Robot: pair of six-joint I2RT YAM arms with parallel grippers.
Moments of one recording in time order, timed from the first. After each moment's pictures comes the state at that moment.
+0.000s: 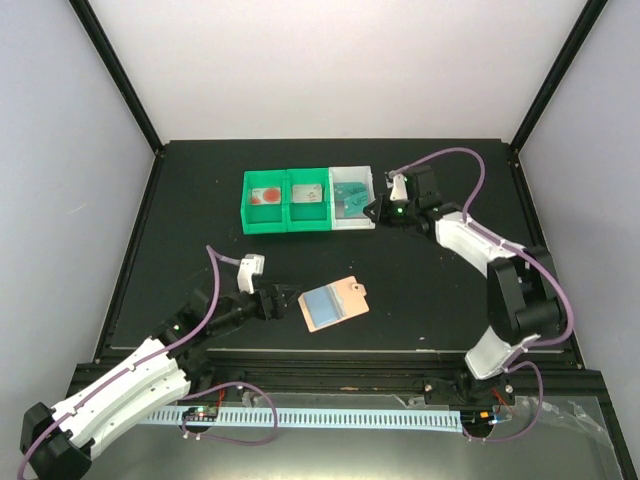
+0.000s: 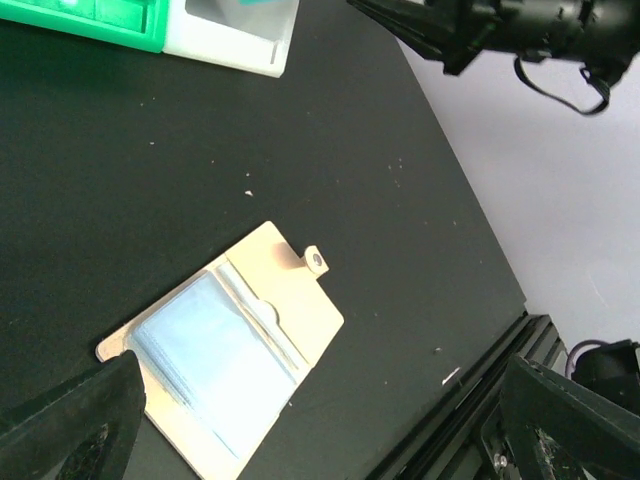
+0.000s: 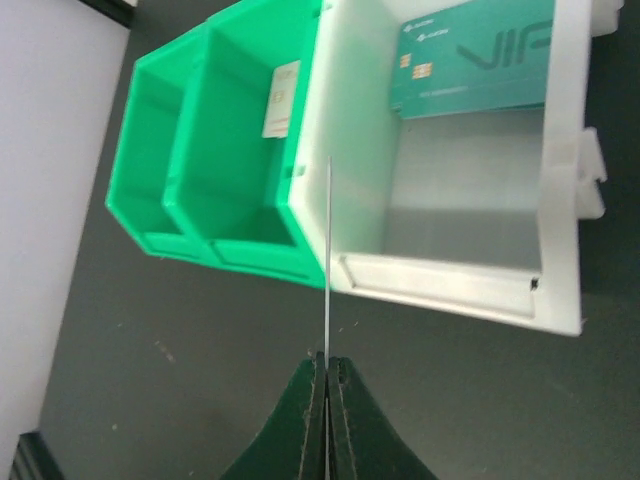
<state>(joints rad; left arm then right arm) -0.70 0.55 0.32 -0.15 0.21 -0.75 0.35 1.61 1.05 -0.14 -0.48 0.55</state>
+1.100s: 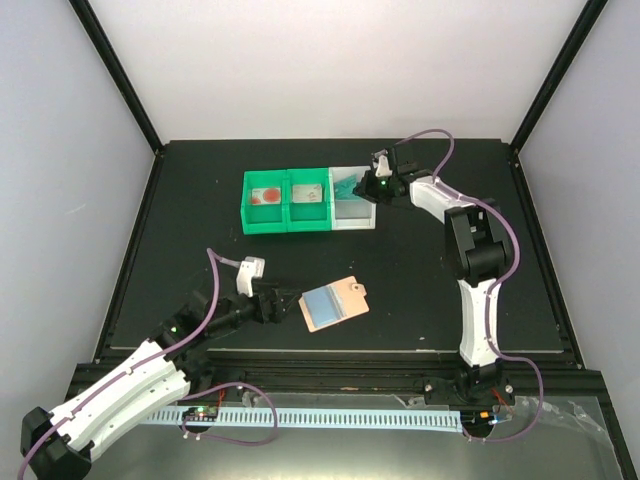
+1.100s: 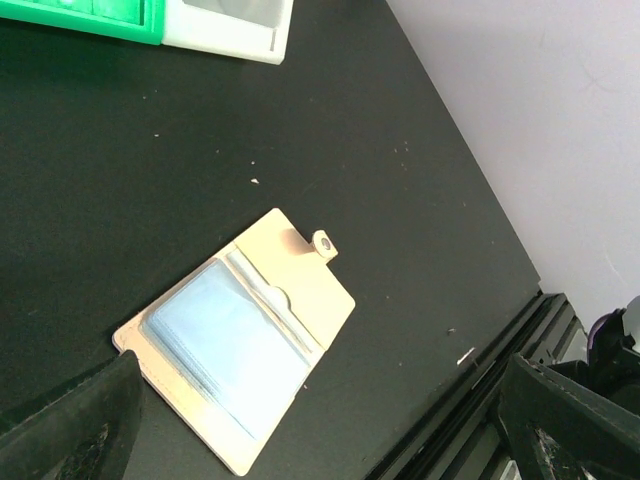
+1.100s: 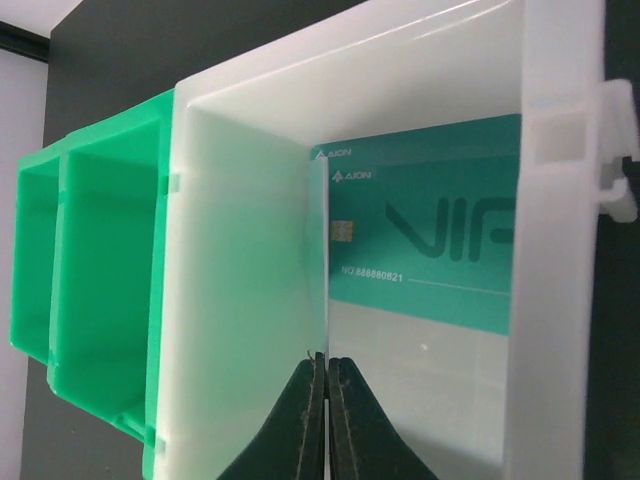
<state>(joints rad) -0.70 0.52 0.32 -0.21 0.23 -0.69 0.30 2.16 1.61 -0.28 -0.50 0.56</state>
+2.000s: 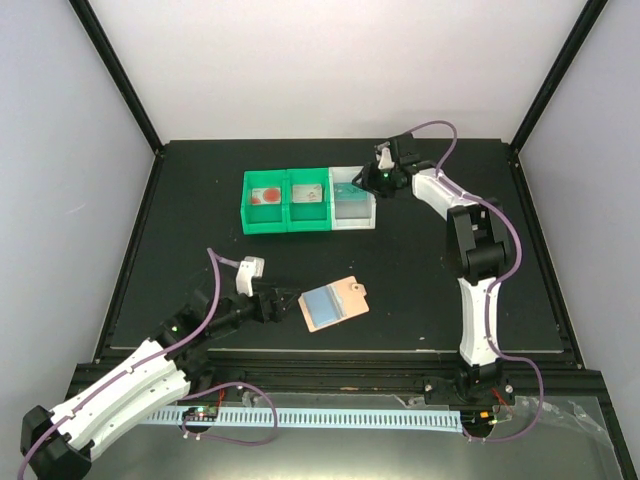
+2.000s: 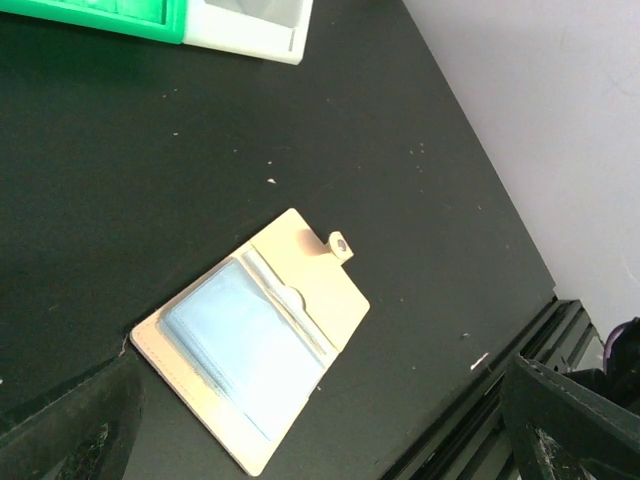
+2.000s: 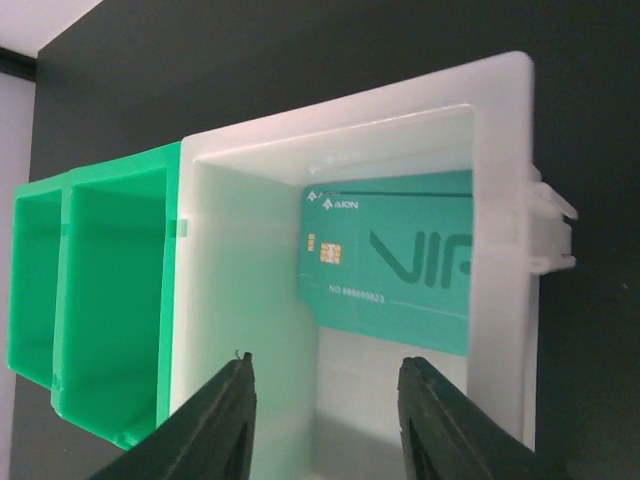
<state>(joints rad) -0.70 0.53 0.32 -0.21 0.21 -0.69 0.29 2.20 1.73 -0.38 -0.47 0.54</state>
